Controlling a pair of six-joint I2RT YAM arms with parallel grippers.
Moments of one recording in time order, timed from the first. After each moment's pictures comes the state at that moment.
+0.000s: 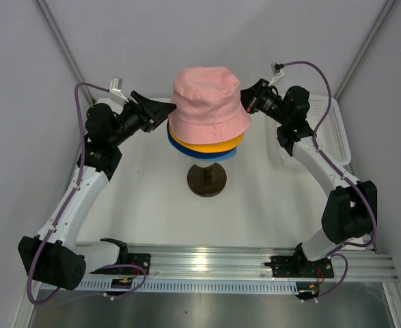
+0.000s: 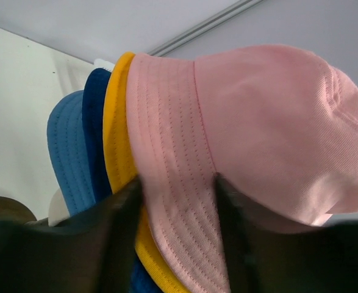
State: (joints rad) left arm -0.22 1.17 1.13 0.07 0.50 -1.07; right arm 0.29 1.58 1.31 0.44 -0.63 0.81
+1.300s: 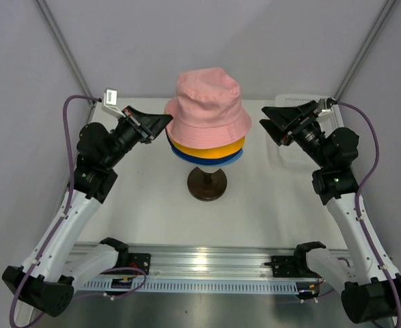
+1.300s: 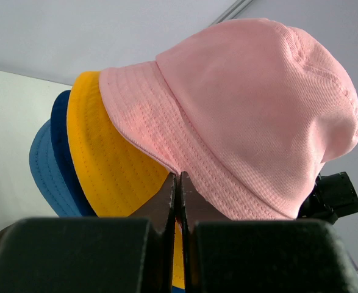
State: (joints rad) left arm -0.35 0.97 1.07 0.02 0.31 -0.88; right arm 0.16 0.96 0.98 0.21 -0.52 1.38
